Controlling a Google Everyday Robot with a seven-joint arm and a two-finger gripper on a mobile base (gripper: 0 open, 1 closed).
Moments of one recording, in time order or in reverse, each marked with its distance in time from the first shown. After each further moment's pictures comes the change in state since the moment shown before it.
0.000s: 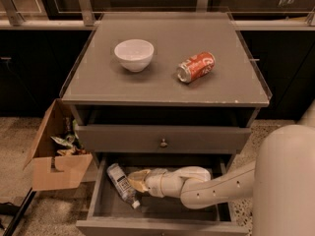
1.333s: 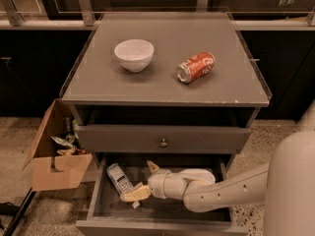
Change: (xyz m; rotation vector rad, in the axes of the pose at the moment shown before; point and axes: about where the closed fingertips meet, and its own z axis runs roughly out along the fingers) arm -0.005 0.001 -0.016 0.025 -0.027 -0.005
